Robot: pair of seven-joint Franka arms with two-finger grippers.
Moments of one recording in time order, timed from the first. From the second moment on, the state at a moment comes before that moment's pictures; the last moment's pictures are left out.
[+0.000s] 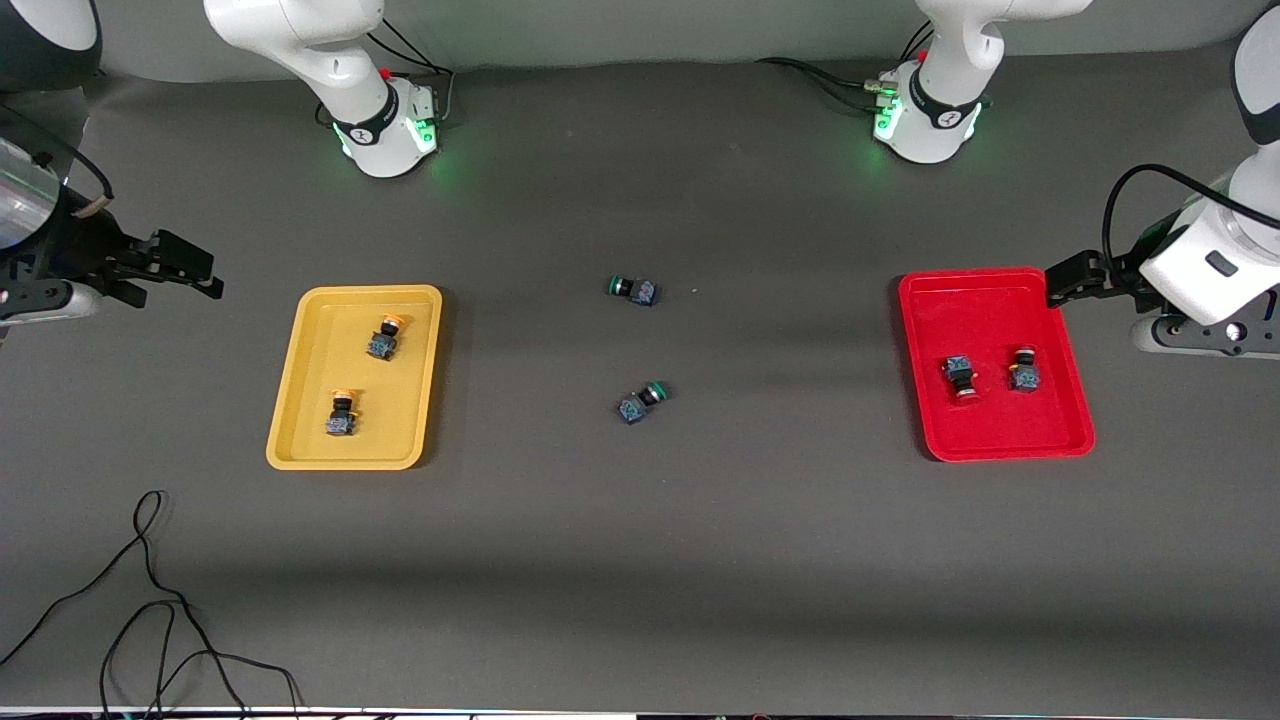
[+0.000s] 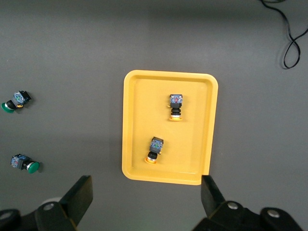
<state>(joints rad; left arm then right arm) -0.07 0.07 0.00 -1.59 -0.01 1.55 -0.01 0.12 -0.08 -0.11 -1.76 0.06 1.67 -0.02</state>
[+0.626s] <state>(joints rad) -0.07 0.07 0.00 -1.59 -0.01 1.55 -0.01 0.12 -0.08 -0.07 -1.75 0.01 1.67 0.09</state>
